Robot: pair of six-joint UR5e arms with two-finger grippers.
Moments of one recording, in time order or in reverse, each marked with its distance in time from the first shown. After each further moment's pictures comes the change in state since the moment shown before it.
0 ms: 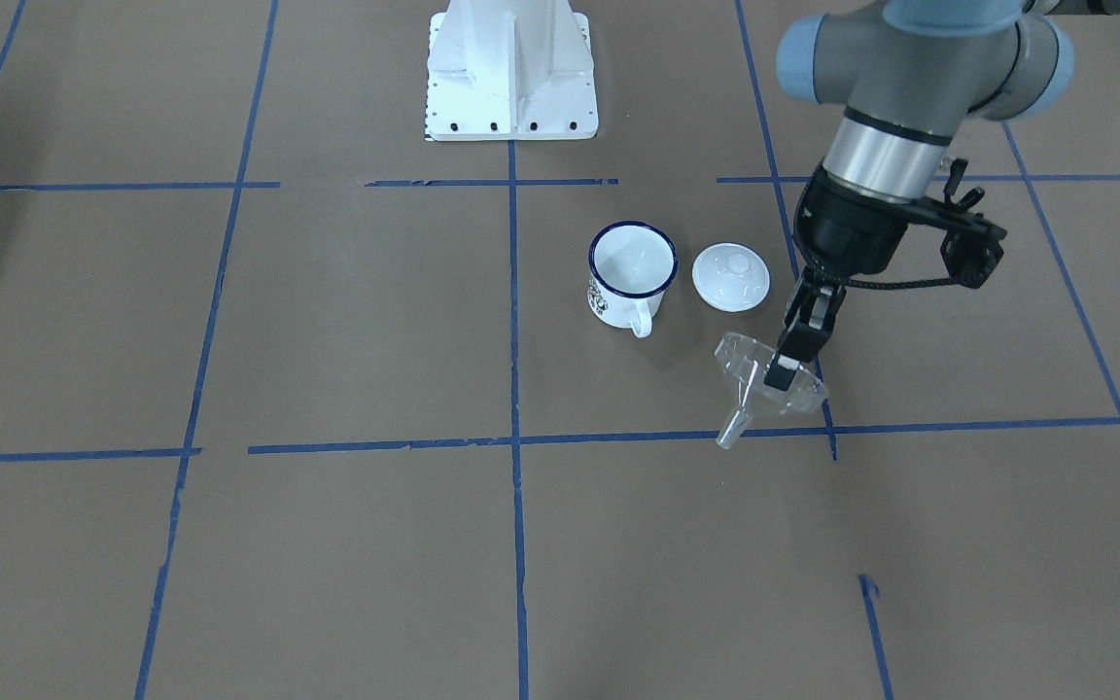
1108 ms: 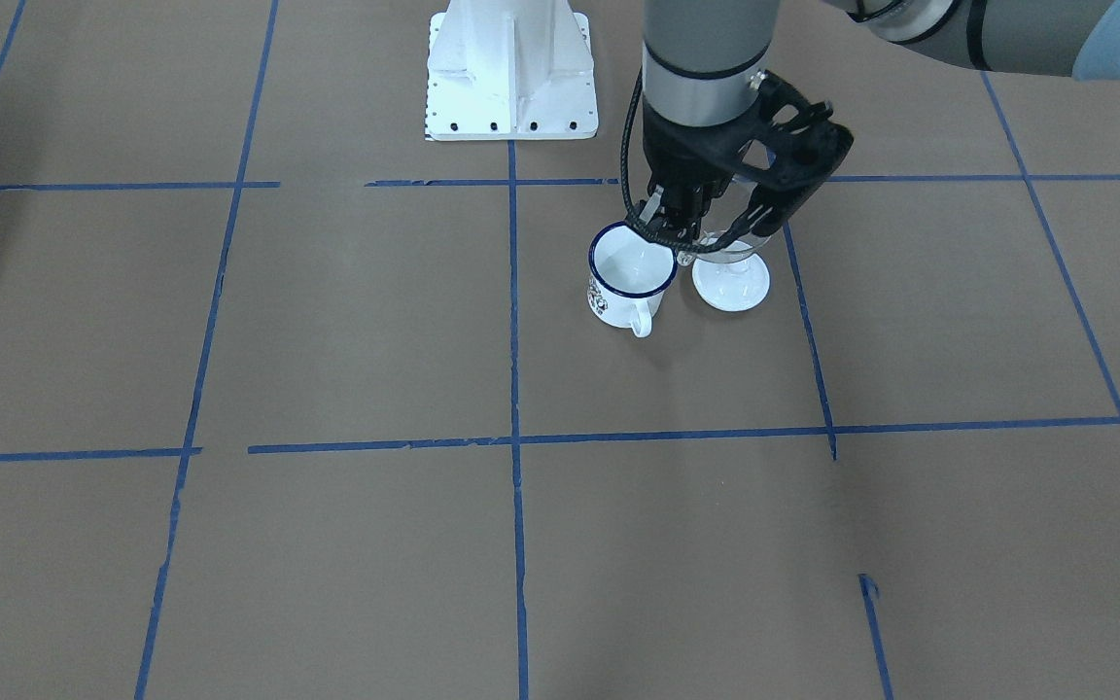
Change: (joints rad) left arm 0.083 -0.463 0.215 0.947 -0.238 0.579; right arm 0.000 0.000 0.000 0.000 0.000 0.000
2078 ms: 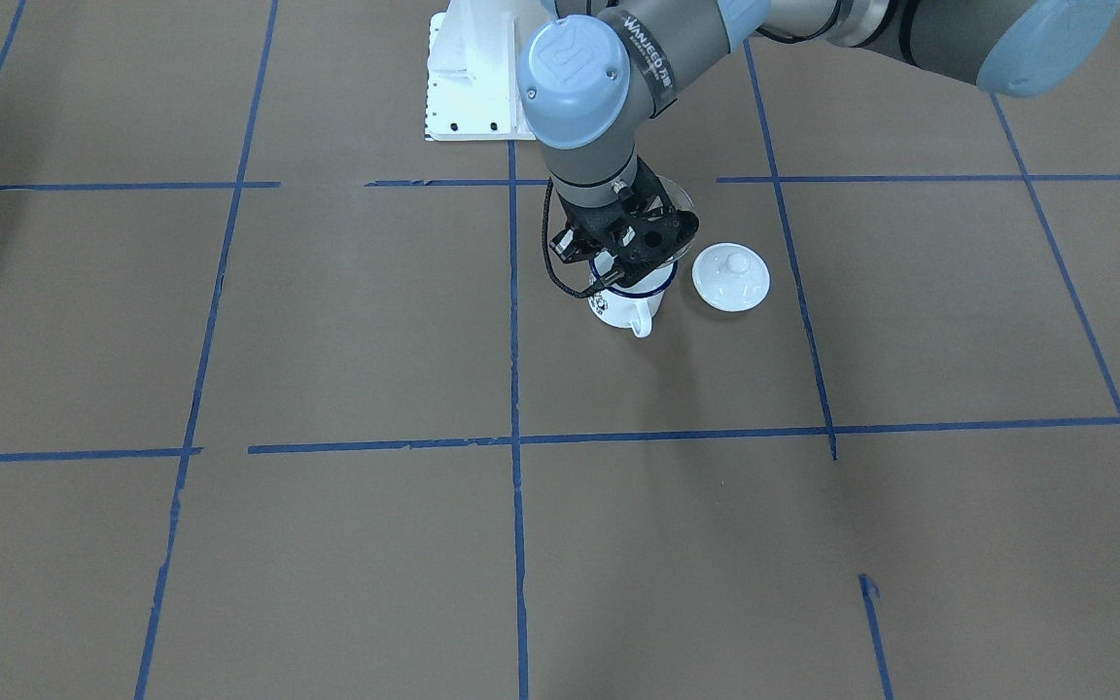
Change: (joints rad) left arm 0.177 0.072 0.091 -0.193 -0.003 -0.027; right arm 0.000 0.000 0.000 0.000 0.000 0.000
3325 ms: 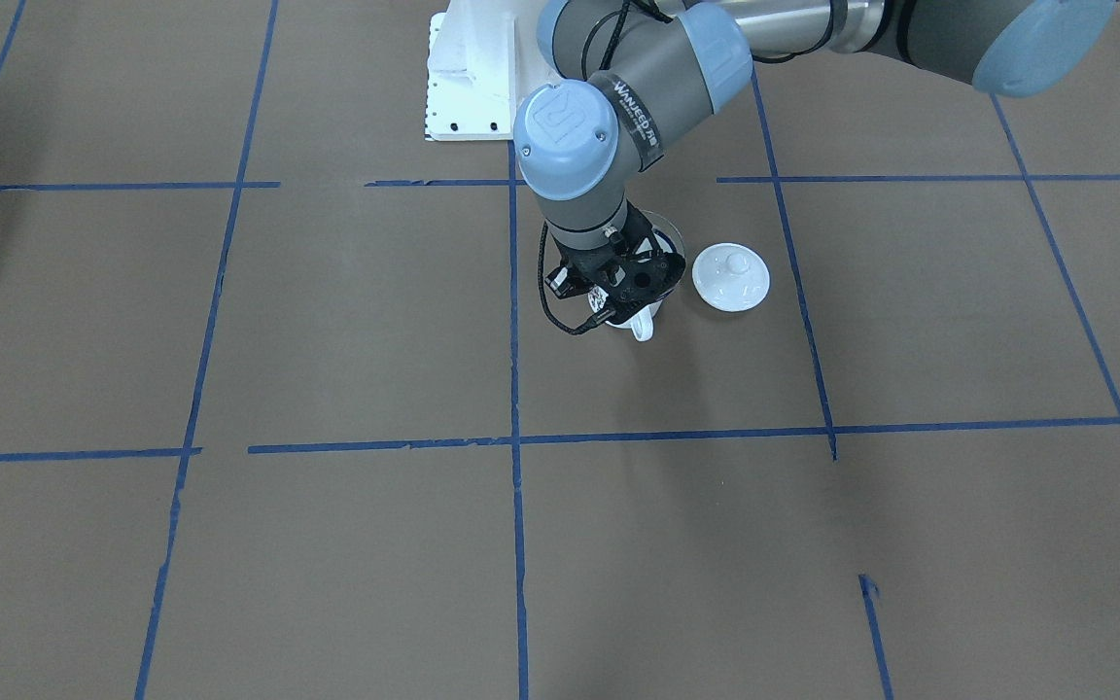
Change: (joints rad) left arm 0.002 0.009 0.063 -0.086 0.021 -0.006; right arm 0.000 0.000 0.000 0.000 0.000 0.000
